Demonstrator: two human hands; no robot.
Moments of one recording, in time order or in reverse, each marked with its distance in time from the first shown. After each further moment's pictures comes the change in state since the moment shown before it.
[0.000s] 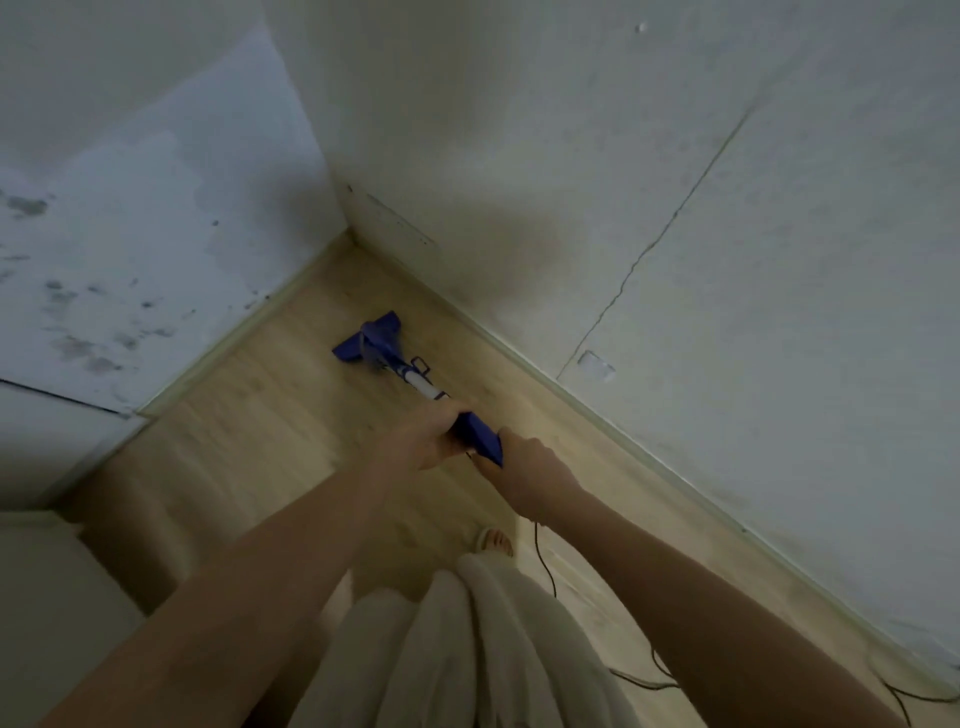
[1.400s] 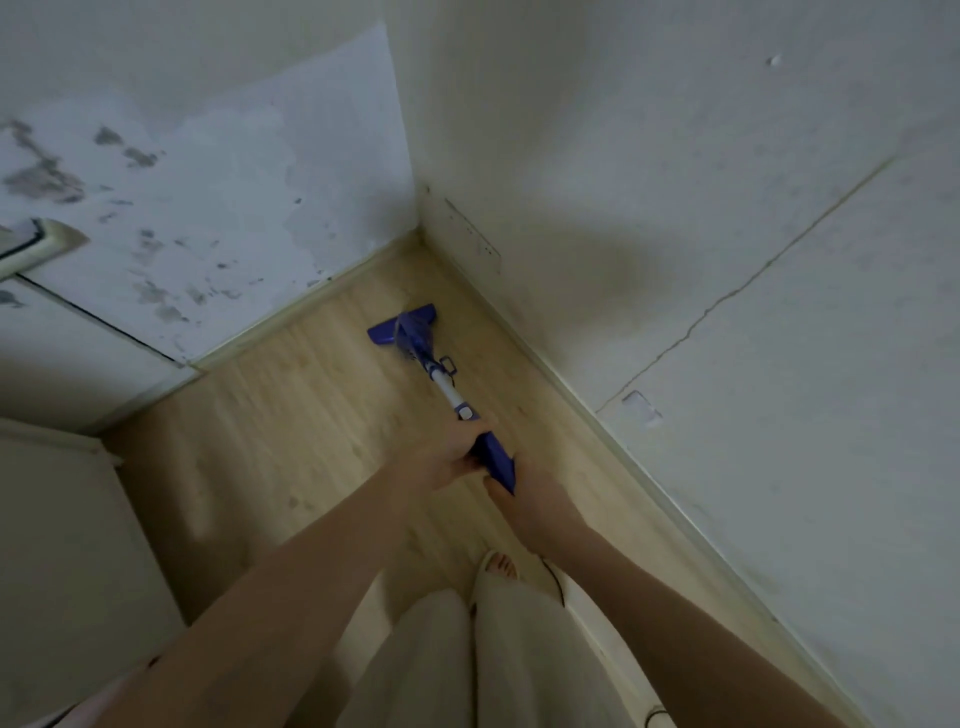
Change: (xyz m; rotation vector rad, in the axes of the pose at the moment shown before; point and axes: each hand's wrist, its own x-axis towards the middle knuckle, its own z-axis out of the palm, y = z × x) left_hand 0.022 -0.014 -0.022 -0.032 0.047 0.102; right_hand 0.029 0.005 0.025 0.044 -0.067 -0.072
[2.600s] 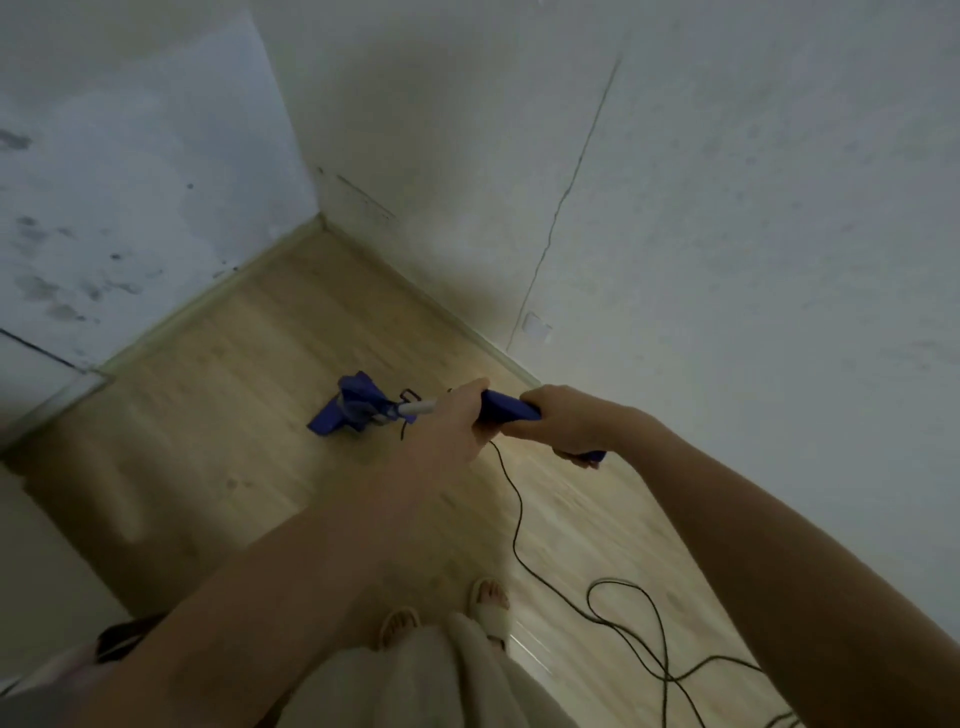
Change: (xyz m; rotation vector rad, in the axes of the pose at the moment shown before) left_hand -0.154 -0.138 0.108 -0.193 -0.009 -0.072; right_hand -0.196 0.088 -0.046 -0.181 -0.177 0.013
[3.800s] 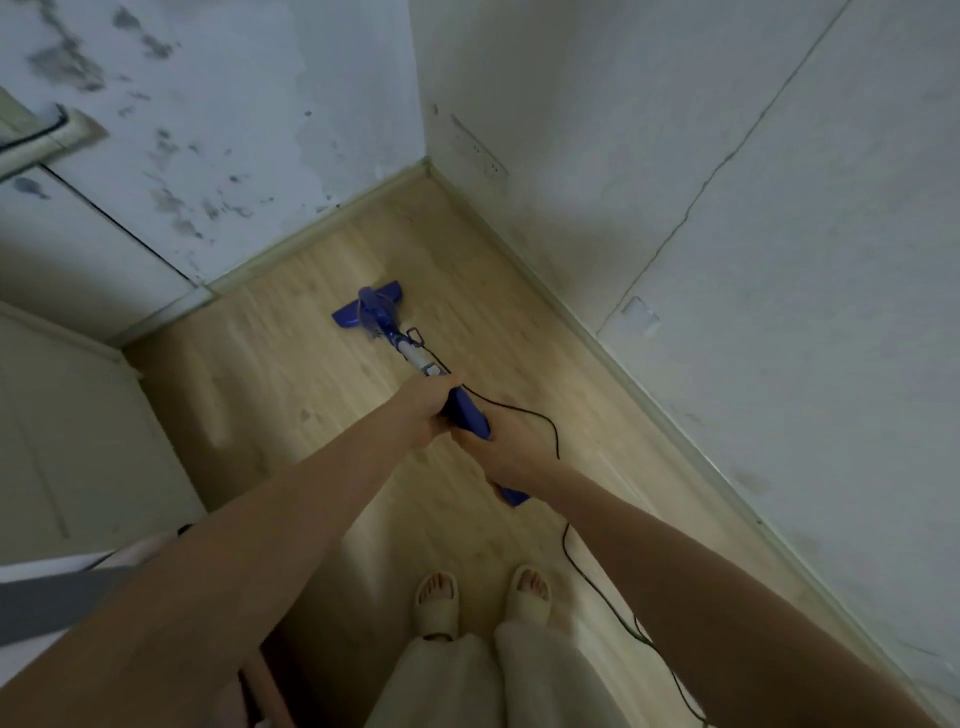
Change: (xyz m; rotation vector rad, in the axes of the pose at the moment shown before) left_hand 0.057 0.027 -0.133 0.026 0.209 0.120; right_hand 0.117 -0.073 0.121 0.352 -0.002 -0.108
